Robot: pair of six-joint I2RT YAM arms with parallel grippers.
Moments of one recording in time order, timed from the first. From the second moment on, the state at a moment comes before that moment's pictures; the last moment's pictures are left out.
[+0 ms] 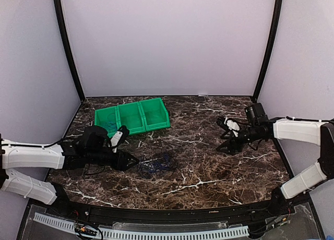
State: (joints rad) left arm -0.75 1.13 0.48 0.01 0.22 -0.40; right arm 0.35 1.38 0.75 -0.30 -0.59 -0.62
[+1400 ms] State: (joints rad) left arm -0.77 1.04 0.56 -0.16 -0.07 -0.46; right arm 0.55 1.30 0.73 -0.19 -0.63 -0.55
